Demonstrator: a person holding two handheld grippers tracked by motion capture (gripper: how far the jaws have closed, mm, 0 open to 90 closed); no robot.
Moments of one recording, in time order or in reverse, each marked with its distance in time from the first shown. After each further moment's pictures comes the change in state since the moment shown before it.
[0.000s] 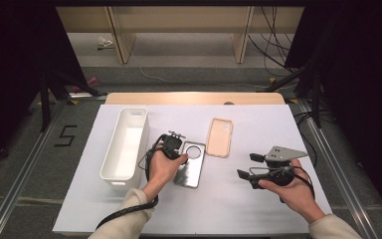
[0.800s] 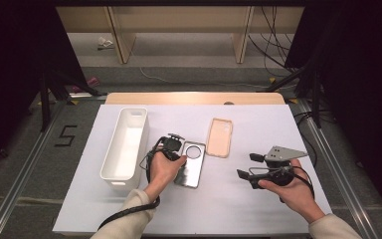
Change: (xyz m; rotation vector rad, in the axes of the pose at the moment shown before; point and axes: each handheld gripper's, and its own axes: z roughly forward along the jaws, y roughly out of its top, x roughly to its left) left arm 0.001 -0.003 0.006 0.065 0.004 -0.058; right arm 0.000 0.000 0.001 0.001 0.000 -0.003
